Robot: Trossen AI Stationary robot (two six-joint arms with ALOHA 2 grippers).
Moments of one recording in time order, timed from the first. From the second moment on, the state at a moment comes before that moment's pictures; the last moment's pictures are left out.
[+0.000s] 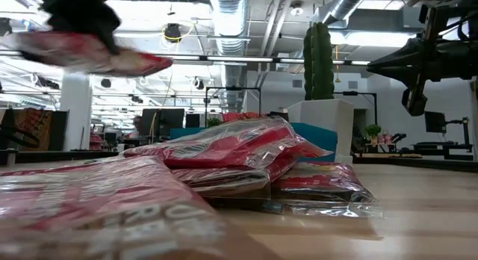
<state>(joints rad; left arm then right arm) -0.21 0.85 0.71 -0.53 -0.19 -1.48 -0.11 0.04 0.01 0.05 0.13 0.90</state>
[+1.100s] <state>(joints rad) 0.50 1.76 1.53 -0.68 0.38 -0.21 -0.11 0.04 0.01 0.05 0.13 0.91</state>
